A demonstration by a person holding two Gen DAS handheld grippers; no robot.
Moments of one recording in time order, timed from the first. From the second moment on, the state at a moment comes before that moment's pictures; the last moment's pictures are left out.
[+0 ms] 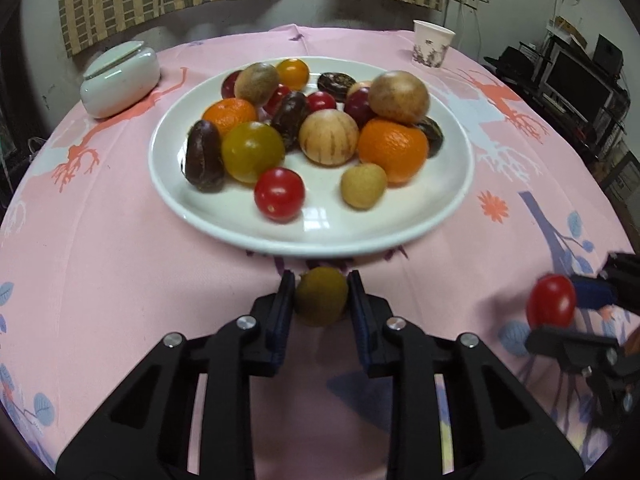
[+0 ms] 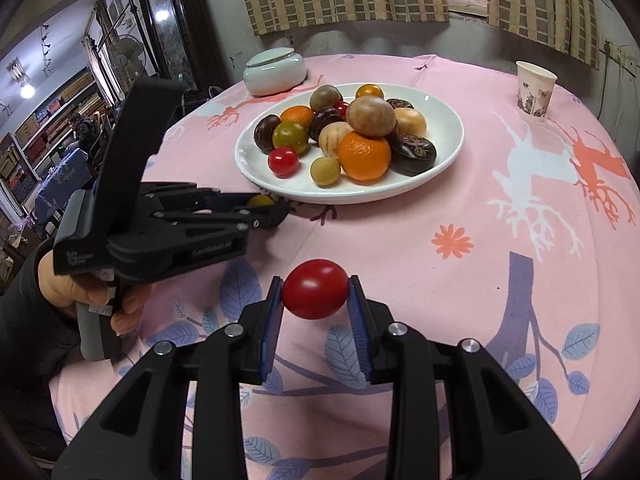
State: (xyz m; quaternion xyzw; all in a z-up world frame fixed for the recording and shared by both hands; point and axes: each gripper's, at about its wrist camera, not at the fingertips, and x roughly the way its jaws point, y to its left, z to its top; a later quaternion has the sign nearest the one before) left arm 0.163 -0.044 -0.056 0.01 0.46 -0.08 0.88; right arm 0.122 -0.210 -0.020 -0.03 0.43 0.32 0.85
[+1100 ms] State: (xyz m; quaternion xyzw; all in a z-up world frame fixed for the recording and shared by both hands) left arm 0.158 -0.009 0.067 -0.02 0.37 -0.10 0.92; right arm 0.172 -0.207 0.082 -0.03 0.34 0.31 0.89
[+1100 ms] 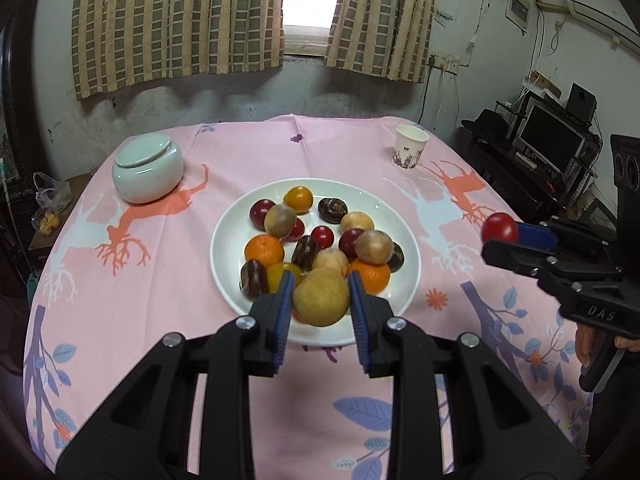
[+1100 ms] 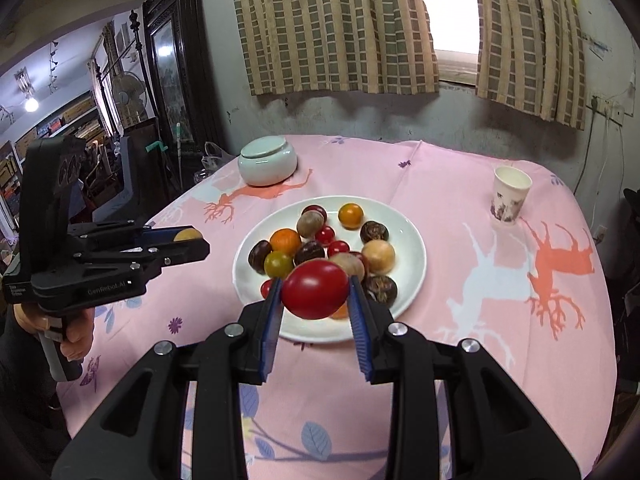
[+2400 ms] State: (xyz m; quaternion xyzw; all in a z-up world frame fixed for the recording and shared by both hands) left arm 0.147 -0.016 0.035 -0.03 0.38 -0.03 0.93; right arm 0.173 -0.219 0.037 0.00 0.38 0.24 0.89
